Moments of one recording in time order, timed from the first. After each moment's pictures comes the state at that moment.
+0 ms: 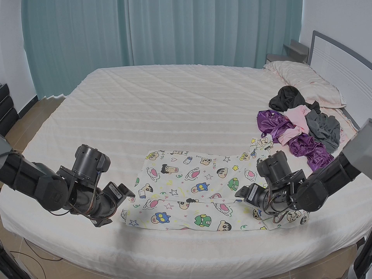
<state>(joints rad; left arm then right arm) -0.38 1.79 -0.75 -0.06 0.02 -1.17 0.54 2.01 -0.82 -0.27 -0.20 0.95</state>
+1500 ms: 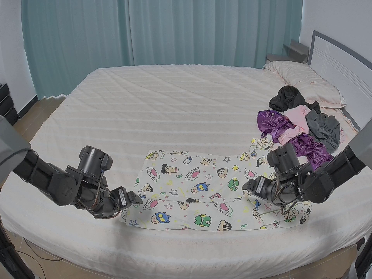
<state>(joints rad) -0.32 1.90 -0.78 -0.12 -0.09 -0.70 0.48 1.99 -0.85 -0.27 -0.18 0.84</state>
